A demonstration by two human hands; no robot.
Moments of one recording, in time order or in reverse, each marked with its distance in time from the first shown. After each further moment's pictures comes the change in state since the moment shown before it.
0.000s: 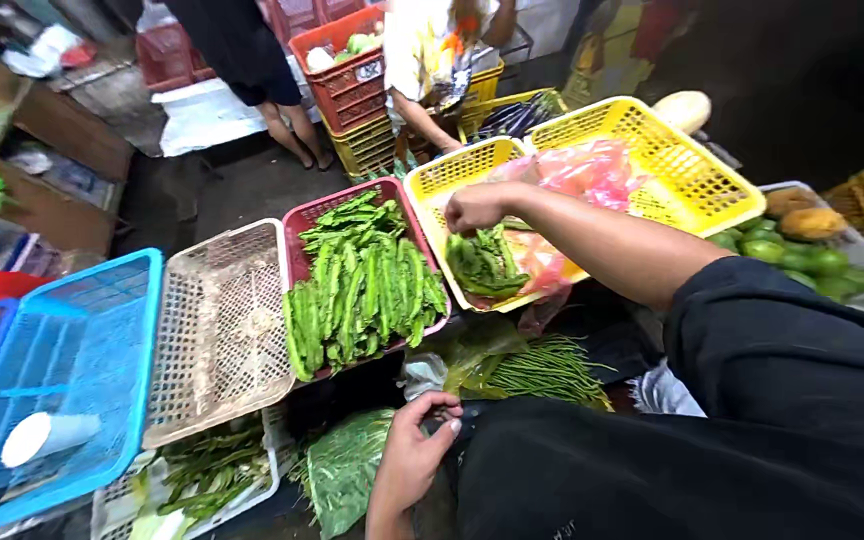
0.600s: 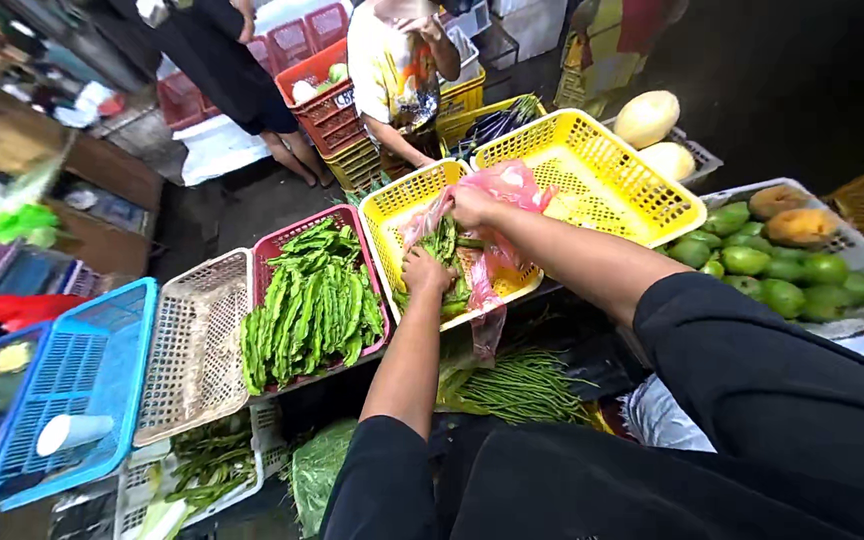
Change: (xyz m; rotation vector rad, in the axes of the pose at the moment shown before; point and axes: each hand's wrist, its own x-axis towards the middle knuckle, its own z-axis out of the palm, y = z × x) left_hand 0.332 -0.019 0.120 1.204 0.282 -0.618; right_hand -0.035 0.141 0.006 0.175 0.382 0.227
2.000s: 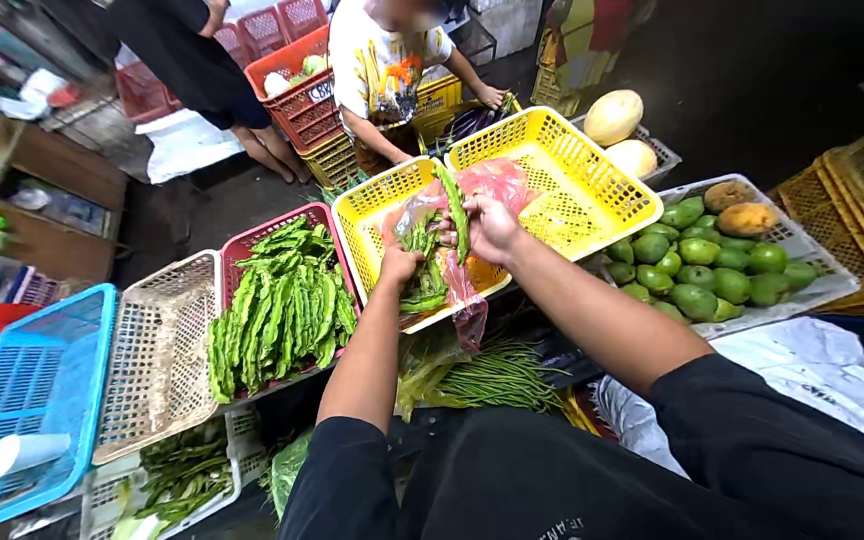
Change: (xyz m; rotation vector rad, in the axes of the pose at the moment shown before) left_hand 0.030 -0.020 0.001 -0.624 -0.211 0.108; right_hand -0.117 0.007 0.003 1.742 0.130 0.141
